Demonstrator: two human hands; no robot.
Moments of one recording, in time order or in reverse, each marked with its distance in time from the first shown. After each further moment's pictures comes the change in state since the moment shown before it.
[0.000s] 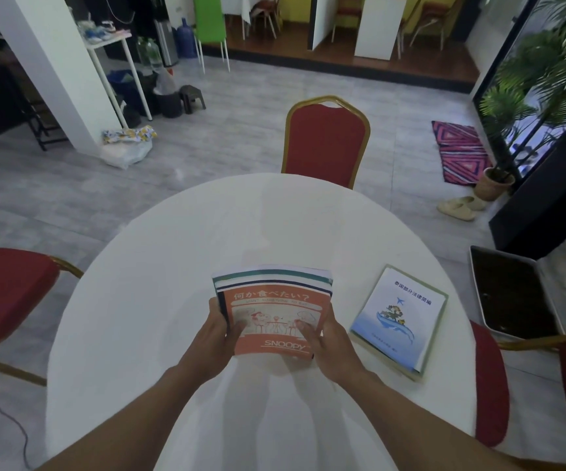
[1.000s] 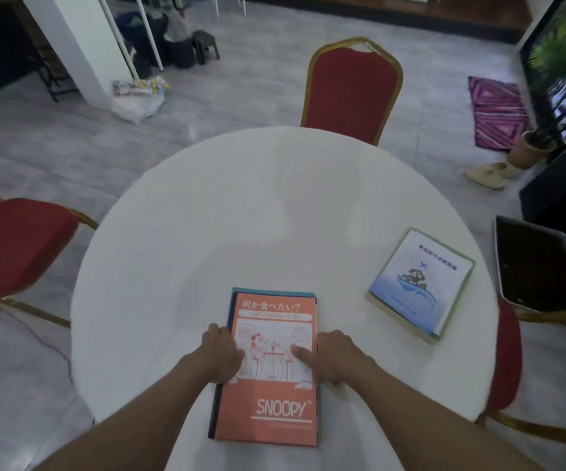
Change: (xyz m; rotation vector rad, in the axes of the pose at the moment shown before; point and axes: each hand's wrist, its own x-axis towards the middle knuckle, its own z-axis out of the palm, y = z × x) left_hand -0.052 -0.056 0.028 0.717 -0.333 -0.532; right_hand -0.028 0.051 0.044 -0.671 -0.442 0.432
